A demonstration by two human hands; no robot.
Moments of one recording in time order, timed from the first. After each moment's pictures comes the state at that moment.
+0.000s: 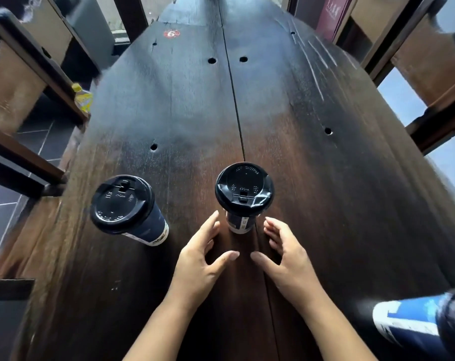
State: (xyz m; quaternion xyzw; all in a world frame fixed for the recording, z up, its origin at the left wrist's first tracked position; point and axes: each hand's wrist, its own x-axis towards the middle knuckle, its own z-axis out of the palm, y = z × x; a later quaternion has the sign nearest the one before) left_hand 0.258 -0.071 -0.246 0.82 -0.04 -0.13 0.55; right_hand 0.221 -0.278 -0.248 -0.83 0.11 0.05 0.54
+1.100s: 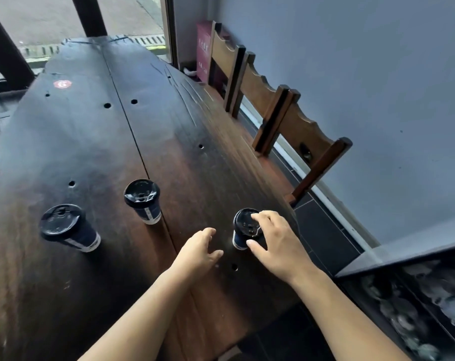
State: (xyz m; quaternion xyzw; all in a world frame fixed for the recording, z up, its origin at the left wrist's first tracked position) left_hand 0.142 -0.204 -0.092 0.87 -0.24 -0.32 0.29; right_hand 0.021 -0.377 -0.010 -0.96 0.18 0.01 0.22
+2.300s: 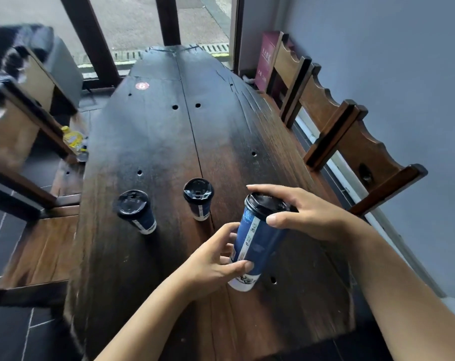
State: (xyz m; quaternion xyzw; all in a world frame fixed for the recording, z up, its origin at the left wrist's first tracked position) left_hand 0.131 -0.120 0.008 0.70 -0.21 -0.36 0.58; right_hand 0.118 -0.363 0.106 -0.85 -0.05 0.20 0.48
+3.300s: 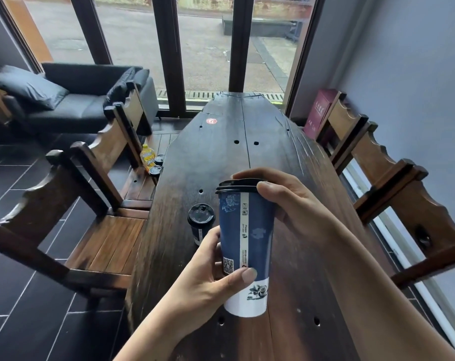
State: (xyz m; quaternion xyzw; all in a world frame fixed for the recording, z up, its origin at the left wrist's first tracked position) left_hand 0.078 0.012 0.115 0.63 -0.13 -0.19 0.74; right_hand 0.155 -0.189 0.170 -0.72 -0.15 0.10 0.67
